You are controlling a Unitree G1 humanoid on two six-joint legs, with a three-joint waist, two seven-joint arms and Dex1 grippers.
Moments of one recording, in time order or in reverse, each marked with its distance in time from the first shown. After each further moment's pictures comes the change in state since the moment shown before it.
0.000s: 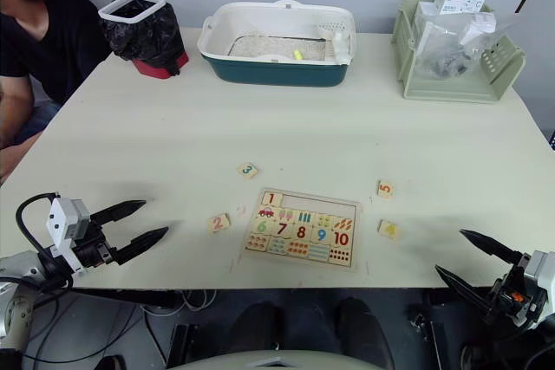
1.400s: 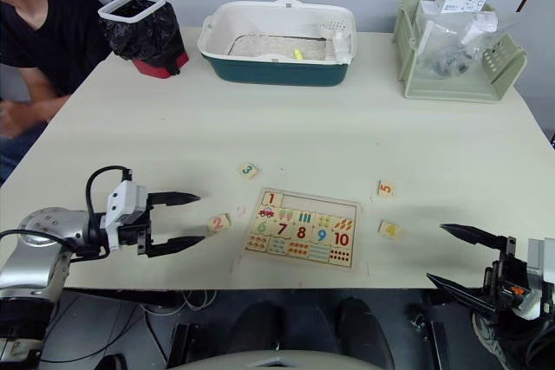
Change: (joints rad) left arm -0.284 0.091 -0.319 0.041 0.135 -0.079 -0.212; right arm -0.087 -0.098 0.038 -0.087 0.086 0.080 0.176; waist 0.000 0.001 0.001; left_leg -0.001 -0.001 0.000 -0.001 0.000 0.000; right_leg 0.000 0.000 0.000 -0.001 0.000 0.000
